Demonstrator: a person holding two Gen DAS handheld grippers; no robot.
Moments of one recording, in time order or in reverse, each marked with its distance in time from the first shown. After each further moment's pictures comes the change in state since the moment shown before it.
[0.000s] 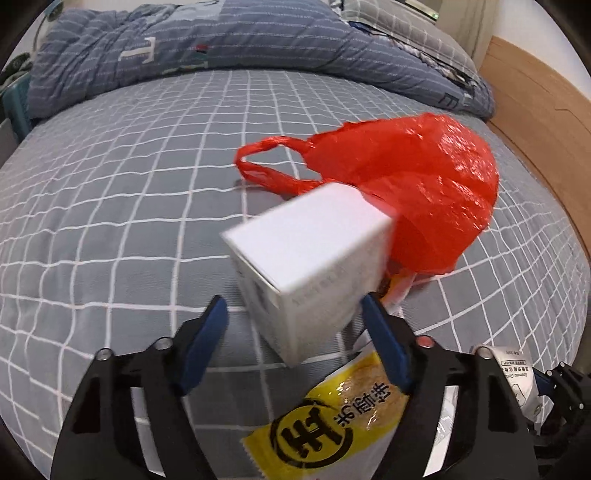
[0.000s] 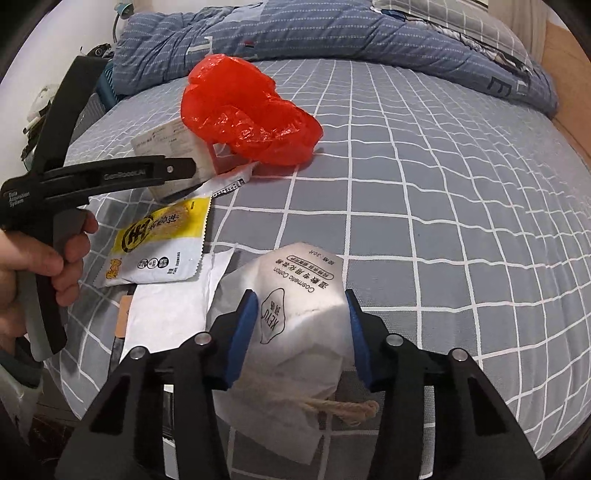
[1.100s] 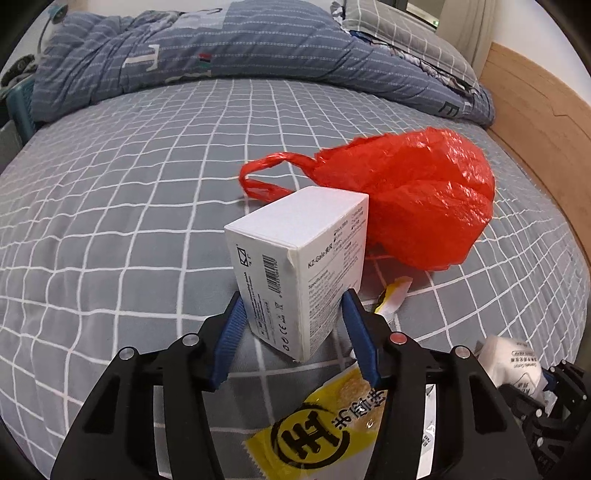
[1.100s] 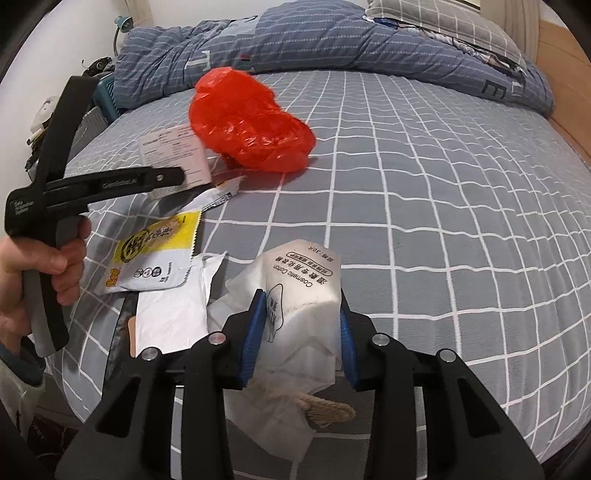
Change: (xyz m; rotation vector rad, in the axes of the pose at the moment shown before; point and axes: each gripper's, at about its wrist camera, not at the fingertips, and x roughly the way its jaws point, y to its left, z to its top) left arm -0.011 0.002 -0.001 -0.017 -0.040 0.016; right arm -0.010 -0.022 0.001 0.035 -0.036 0.018
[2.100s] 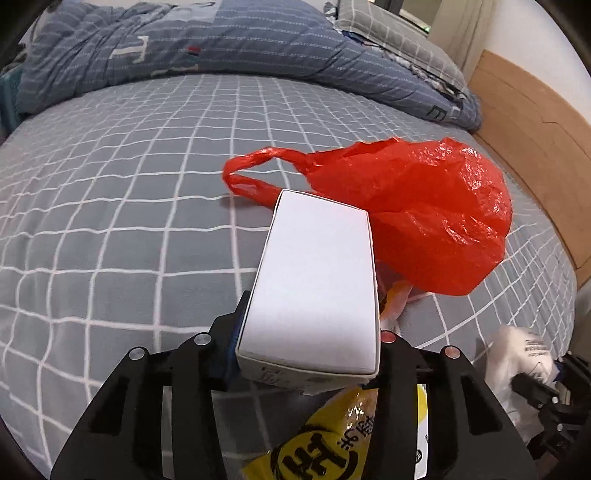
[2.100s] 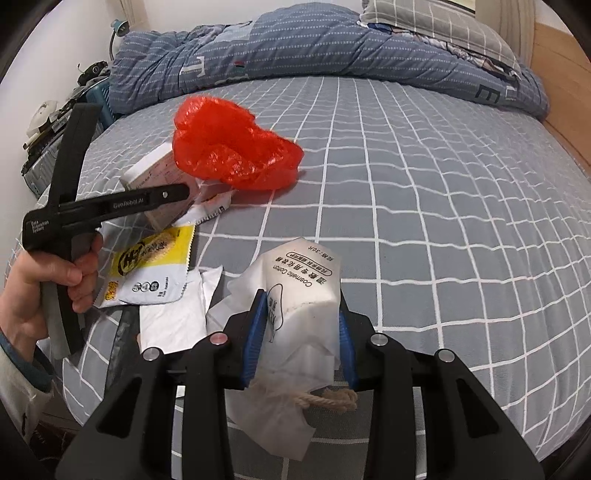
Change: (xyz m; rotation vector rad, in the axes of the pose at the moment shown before) left arm 0.016 0.010 -0.003 -0.007 -0.001 -0.084; right arm -0.012 -0.002 0.010 0.001 -0.025 -0.021
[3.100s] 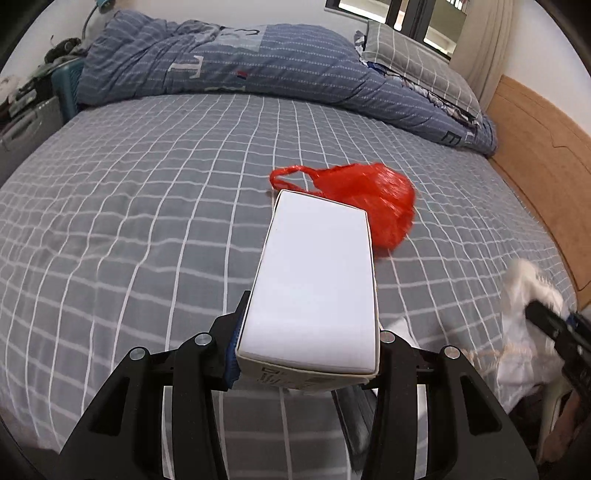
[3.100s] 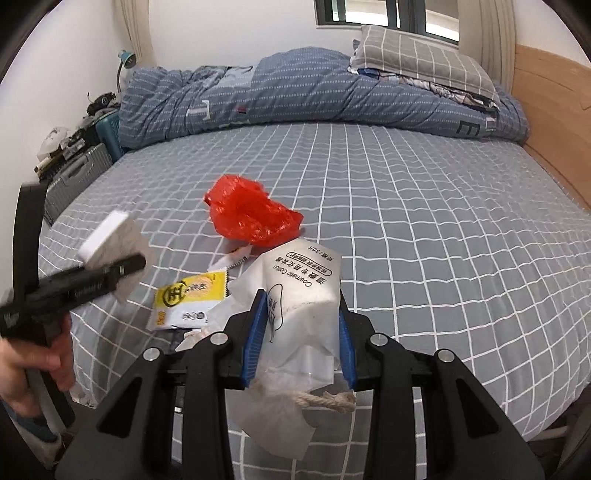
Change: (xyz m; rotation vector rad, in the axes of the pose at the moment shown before) left arm -0.130 -0.027 -0.051 -0.095 -0.058 0.106; right arm -0.098 0.006 0.013 0.019 -0.127 -0.008
